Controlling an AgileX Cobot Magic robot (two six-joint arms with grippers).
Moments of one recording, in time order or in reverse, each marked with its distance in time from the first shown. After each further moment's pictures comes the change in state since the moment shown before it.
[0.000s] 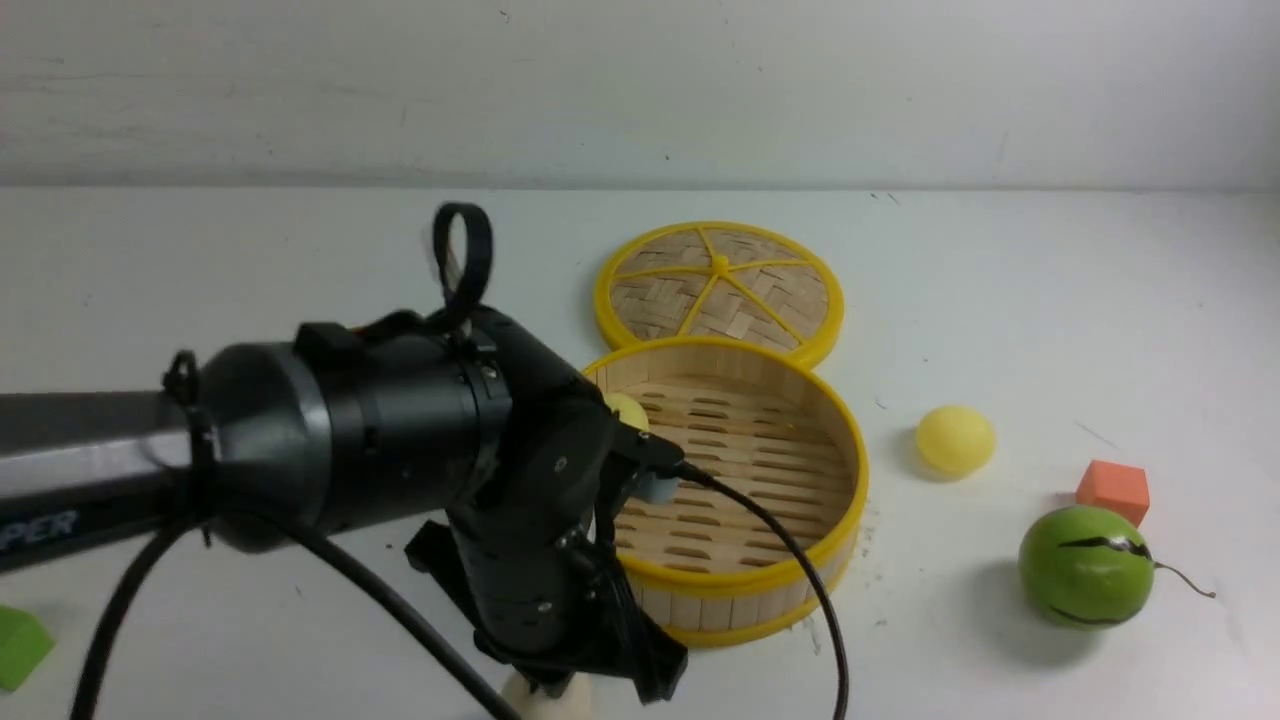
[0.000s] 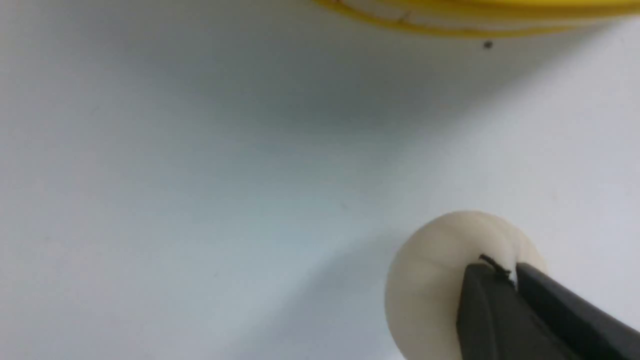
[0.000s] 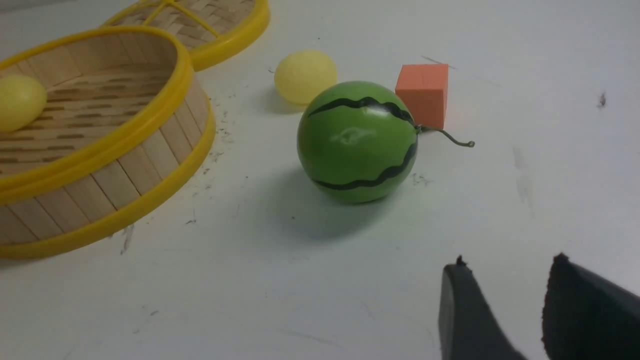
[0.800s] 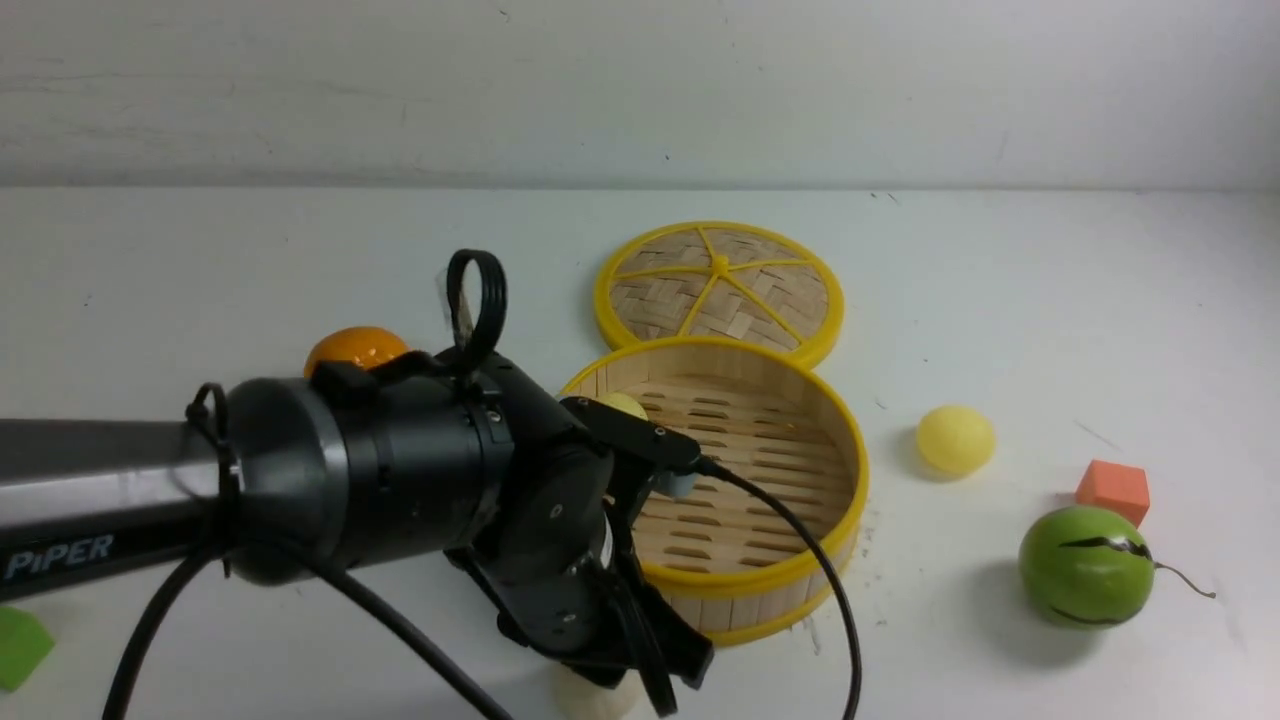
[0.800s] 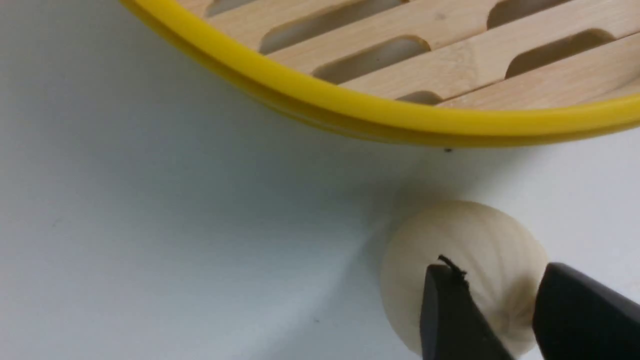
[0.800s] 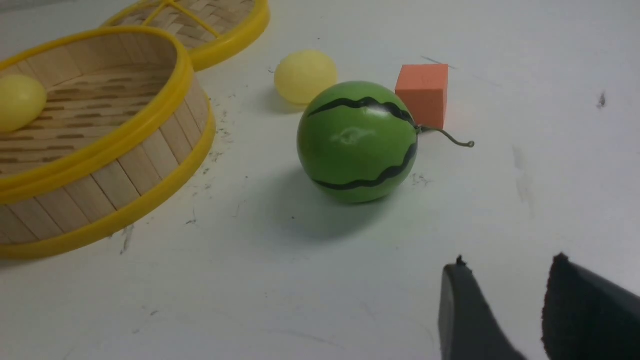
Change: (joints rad) right arm 0.000 0.000 0.000 0.000 0.000 0.000; left arm 0.000 0.053 0.077 0.023 -0.269 -0.025
